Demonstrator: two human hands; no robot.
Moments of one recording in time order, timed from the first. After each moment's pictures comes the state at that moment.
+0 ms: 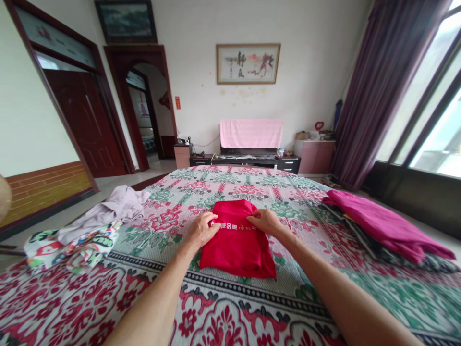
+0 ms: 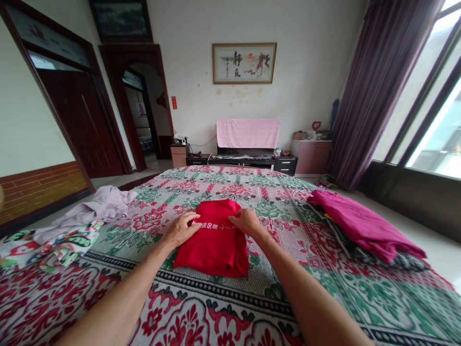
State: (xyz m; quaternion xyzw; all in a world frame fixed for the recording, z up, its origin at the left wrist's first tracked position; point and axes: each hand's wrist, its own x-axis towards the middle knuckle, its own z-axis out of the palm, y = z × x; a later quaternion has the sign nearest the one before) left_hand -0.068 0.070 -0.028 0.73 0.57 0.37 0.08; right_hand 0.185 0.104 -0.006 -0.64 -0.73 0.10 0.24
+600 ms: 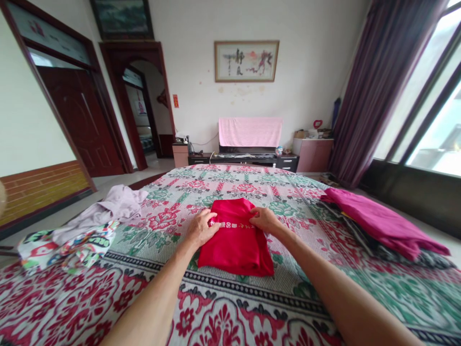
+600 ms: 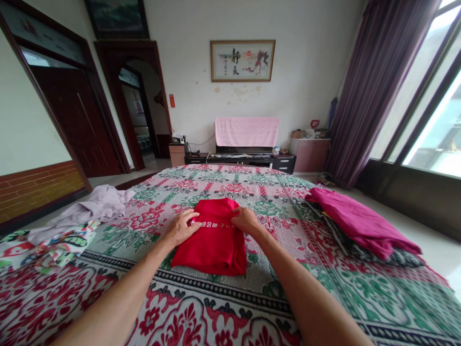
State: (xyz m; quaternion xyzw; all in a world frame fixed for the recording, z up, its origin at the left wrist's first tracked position) left_hand -0.065 0.075 -0.037 0.75 0.56 0.35 0.03; right_hand 0.187 0.101 -0.003 -0.64 -0.72 0.15 0.23
